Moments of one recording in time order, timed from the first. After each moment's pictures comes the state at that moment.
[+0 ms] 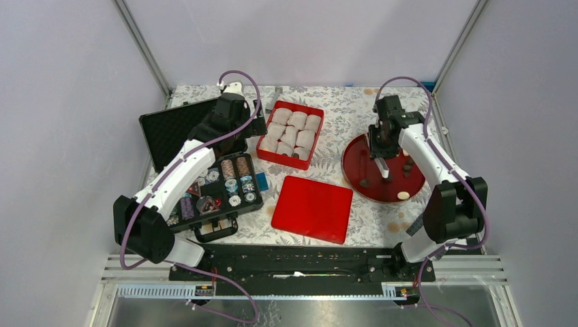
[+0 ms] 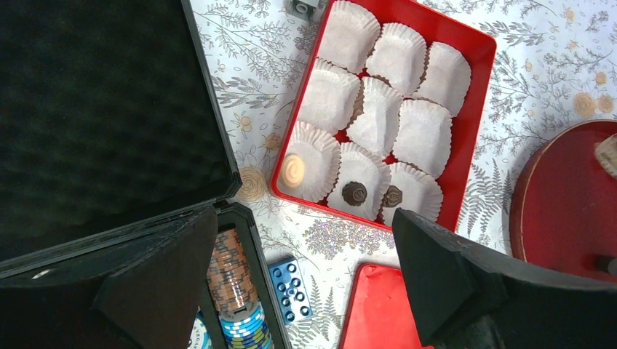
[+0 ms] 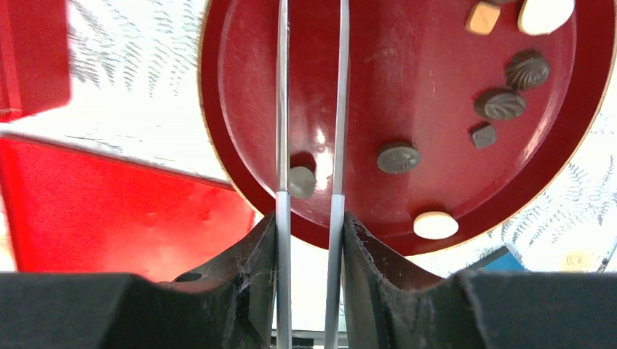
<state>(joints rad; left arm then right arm) -0.42 1.43 1.29 -0.47 -0.22 -0.43 0.18 1.58 1.36 -0.95 0.06 0.18</state>
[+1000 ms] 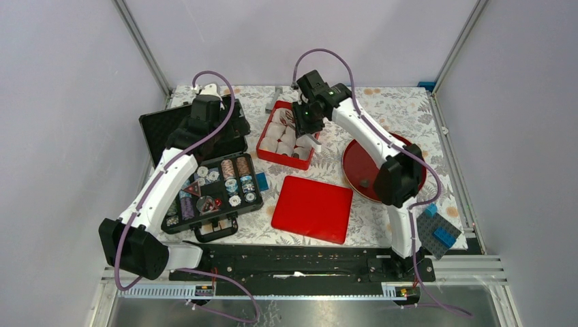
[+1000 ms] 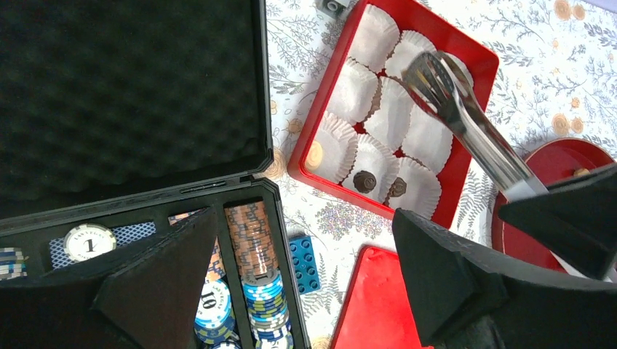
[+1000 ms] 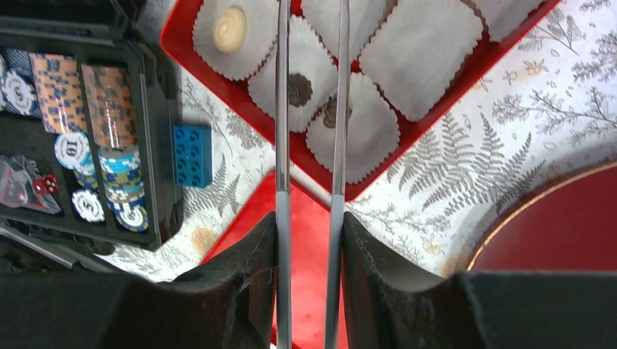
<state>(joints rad) -0.30 1.30 1.25 -0.55 -0.13 -0.48 0.60 2.07 2.07 -1.03 -0.08 0.27</state>
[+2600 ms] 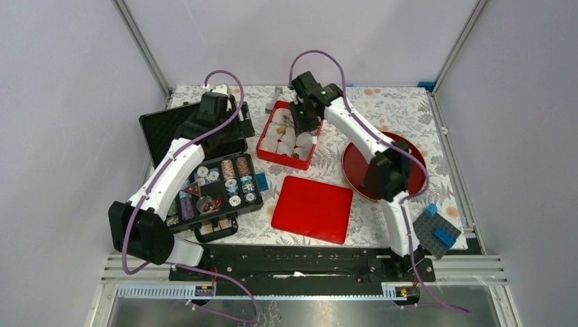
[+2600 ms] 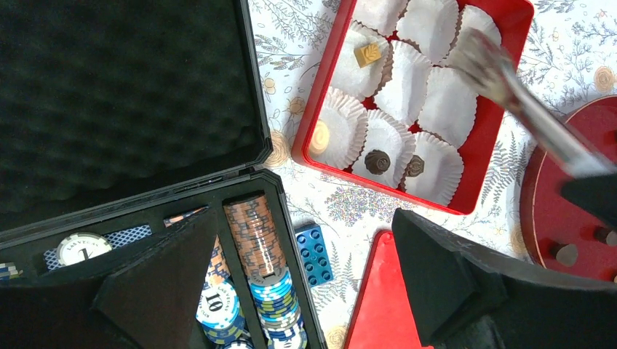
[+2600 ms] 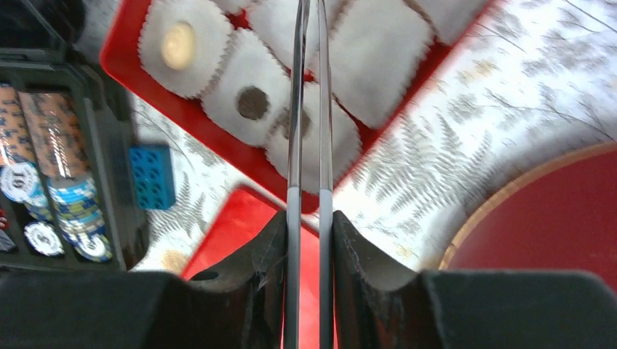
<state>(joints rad) -0.30 1.41 1.30 -0.60 -0.07 -0.41 0.59 2.14 2.12 -1.01 0.00 0.27</state>
